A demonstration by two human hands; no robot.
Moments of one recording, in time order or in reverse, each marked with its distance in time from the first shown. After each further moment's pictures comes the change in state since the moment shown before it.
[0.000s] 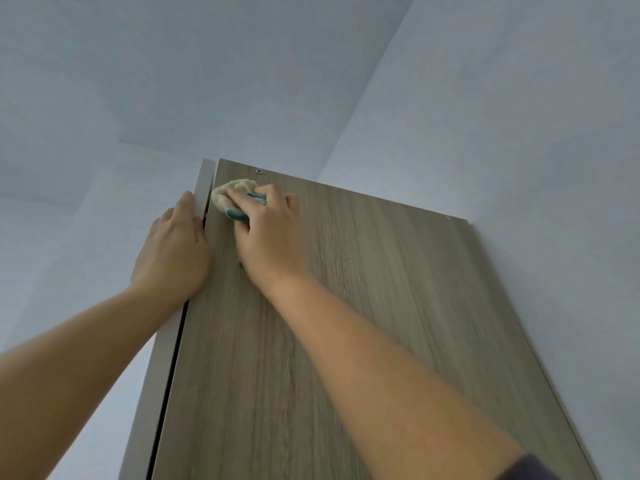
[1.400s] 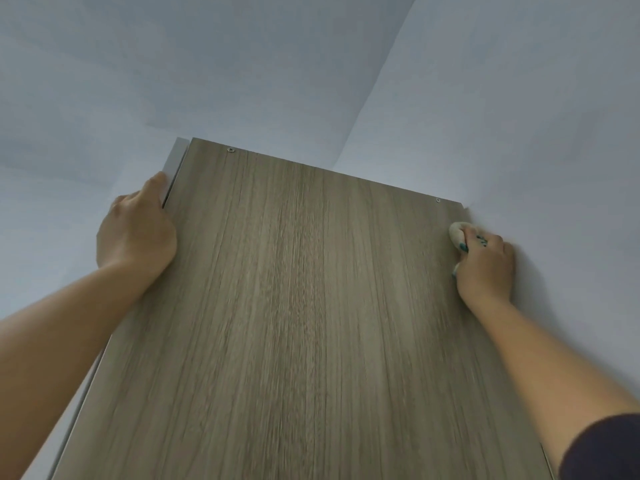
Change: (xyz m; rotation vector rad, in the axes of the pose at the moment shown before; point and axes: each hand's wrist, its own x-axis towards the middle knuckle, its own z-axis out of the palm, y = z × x) left_hand -0.029 0.035 0.008 0.284 0.159 -0.101; right_hand -0.079 0.286 -0.176 -0.562 -0.084 0.565
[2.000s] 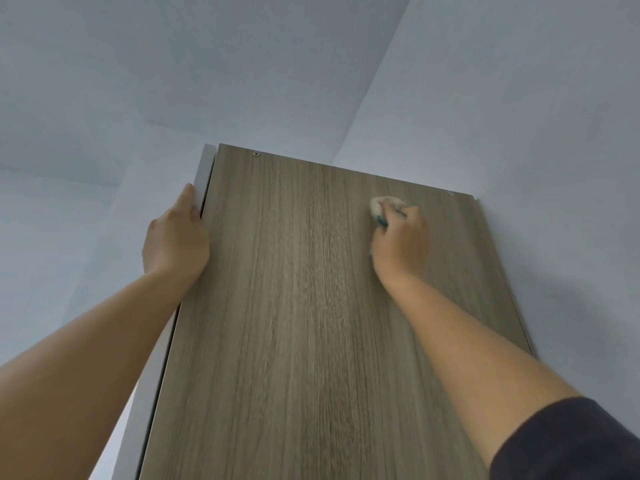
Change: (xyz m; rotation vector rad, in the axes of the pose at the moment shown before) left_hand 0.007 -0.017 -0.005 -0.138 -0.083 -0.042; right_hand -0.056 -0.163 -0.009 0.327 0.093 -0.077
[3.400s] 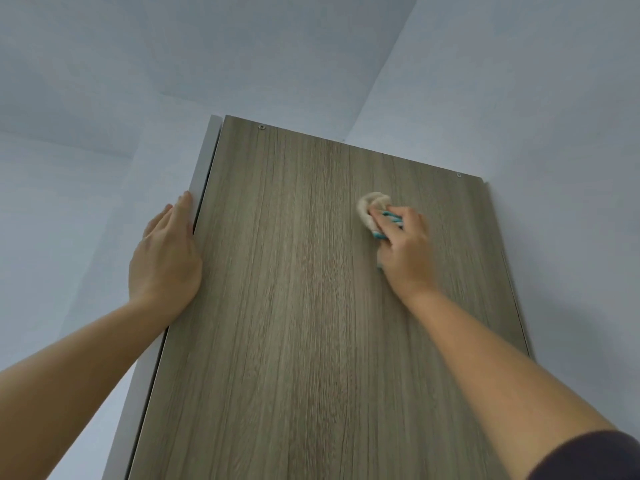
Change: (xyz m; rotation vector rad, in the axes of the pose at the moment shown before) left_hand -0.064 -0.024 -0.010 0.101 -0.041 0.093; right_hand -0.032 0.047 -0.004 0.083 0.006 -0.471
